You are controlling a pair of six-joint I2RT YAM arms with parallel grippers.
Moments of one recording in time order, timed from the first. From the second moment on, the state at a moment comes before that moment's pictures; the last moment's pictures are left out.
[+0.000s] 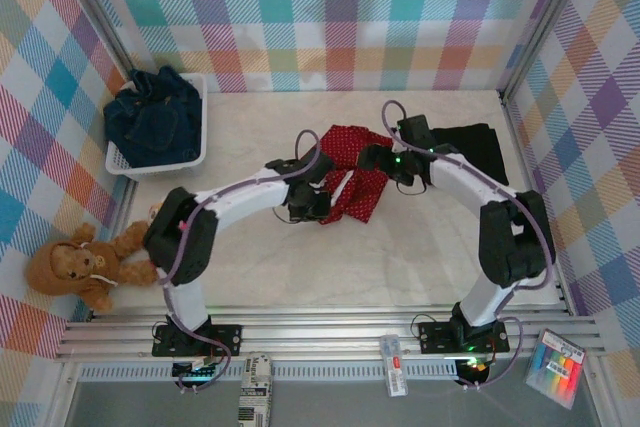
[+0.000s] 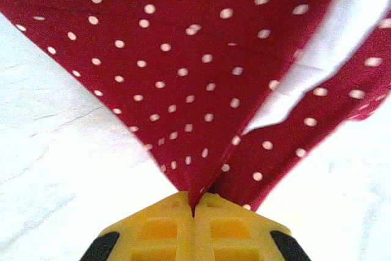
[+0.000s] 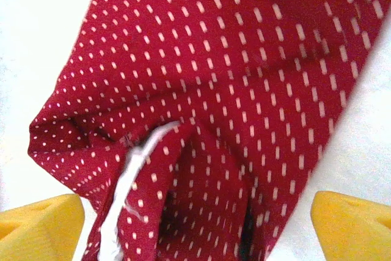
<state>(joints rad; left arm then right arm) -0.71 1.79 1.29 -0.72 0.09 -0.65 0.33 1.71 1.21 -0.42 -0.29 0.53</state>
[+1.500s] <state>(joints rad) -0.42 1.41 0.97 -0.47 0.10 -0.63 0.43 1.82 1.22 -0.41 -0.36 0.31</state>
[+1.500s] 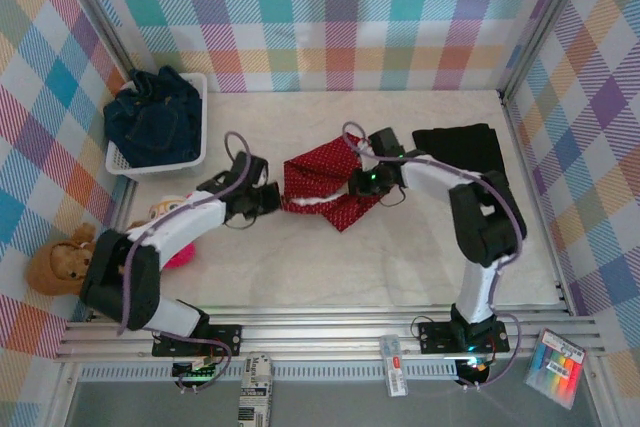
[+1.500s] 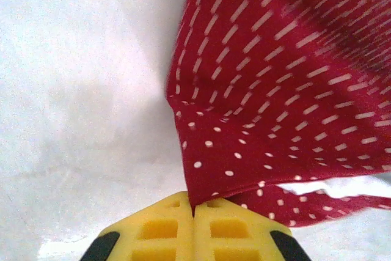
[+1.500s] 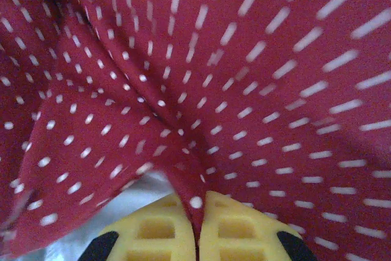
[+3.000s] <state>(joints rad) -0.40 1.40 1.07 -0.68 -0.05 -0.57 0.42 1.89 1.22 -0.47 -0.43 0.49</state>
